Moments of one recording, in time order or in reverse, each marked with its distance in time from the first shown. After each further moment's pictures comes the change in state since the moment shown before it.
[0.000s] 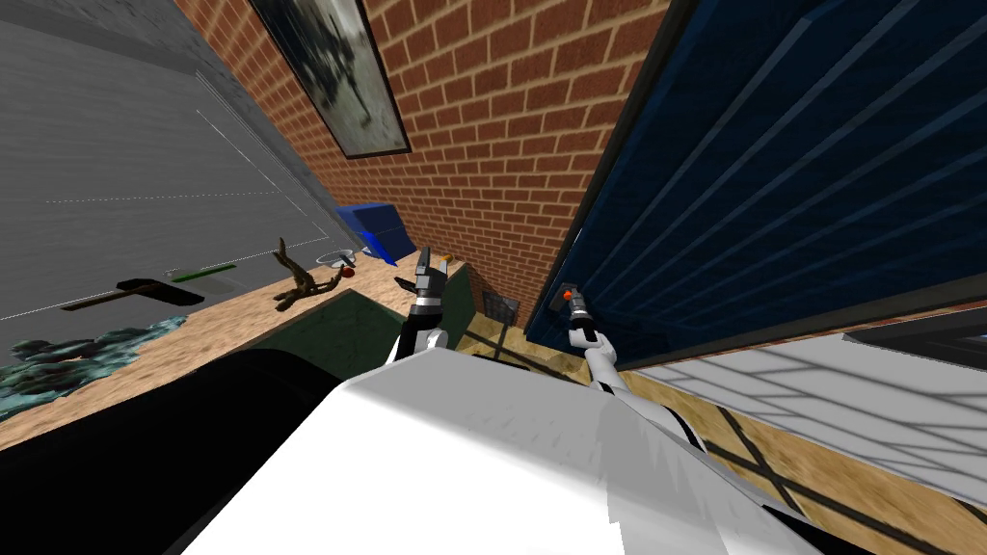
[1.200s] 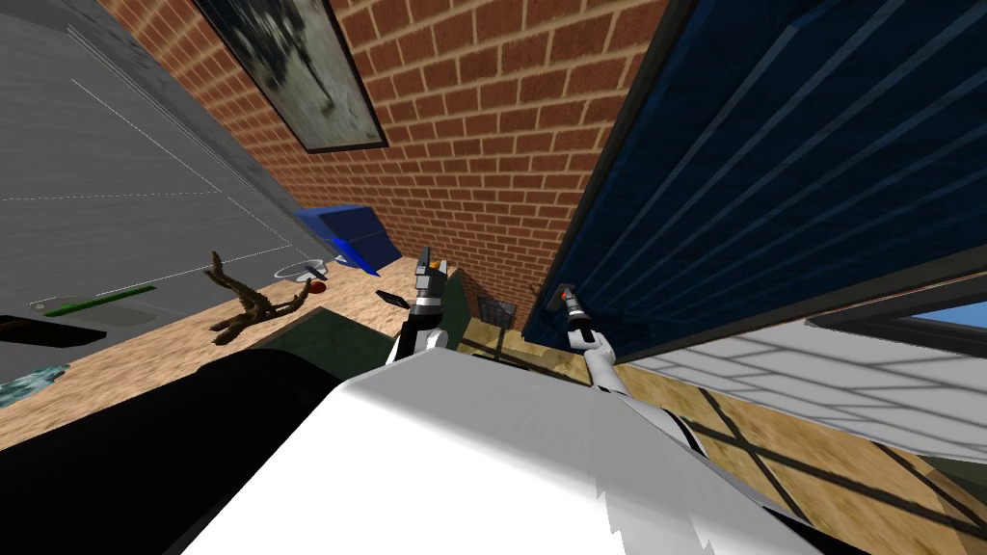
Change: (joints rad) arm 0.026 0.002 0.035 -0.044 0.088 0.001 0.298
